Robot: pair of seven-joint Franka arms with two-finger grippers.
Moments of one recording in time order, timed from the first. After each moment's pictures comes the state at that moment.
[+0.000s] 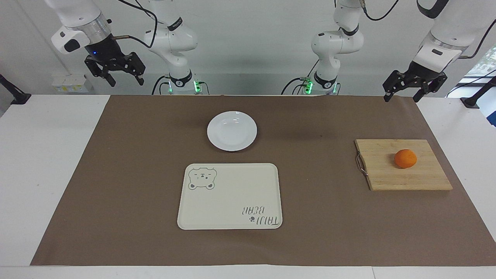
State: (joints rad) left arm 0.05 -0.02 -0.07 -1.51 -0.02 1.49 0.04; right arm 0.10 -0.15 -0.16 -1.66 0.10 1.45 0.00
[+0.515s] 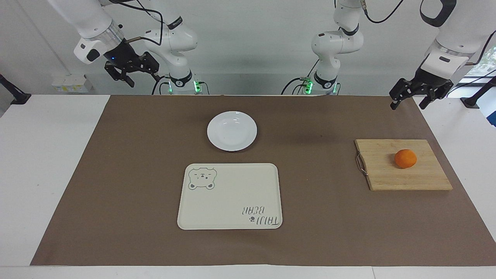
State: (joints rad) left arm 0.10 -0.01 -0.07 -1.59 -0.01 1.64 0.06; right arm 0.10 -0.22 -0.16 -1.81 0.21 1.46 -0.07
